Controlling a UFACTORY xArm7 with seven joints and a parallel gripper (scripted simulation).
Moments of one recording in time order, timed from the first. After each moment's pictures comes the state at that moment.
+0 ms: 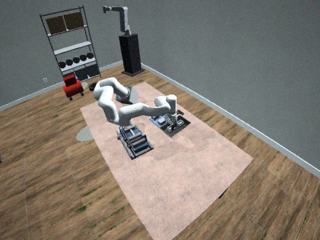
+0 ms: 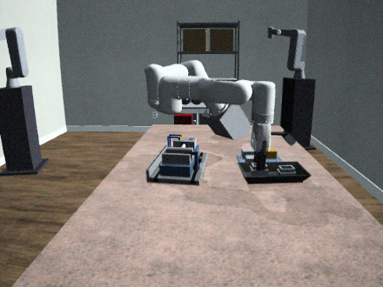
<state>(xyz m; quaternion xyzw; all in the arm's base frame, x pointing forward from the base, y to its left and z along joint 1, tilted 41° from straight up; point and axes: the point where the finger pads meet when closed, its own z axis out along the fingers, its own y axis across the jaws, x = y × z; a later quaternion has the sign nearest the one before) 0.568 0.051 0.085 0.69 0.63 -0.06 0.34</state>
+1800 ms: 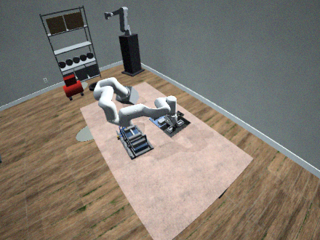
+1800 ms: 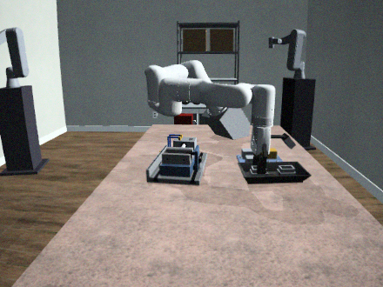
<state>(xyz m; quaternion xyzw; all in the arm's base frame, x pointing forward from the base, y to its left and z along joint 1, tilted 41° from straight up) 0.573 0.044 0.077 0.69 0.63 -0.06 0.34</state>
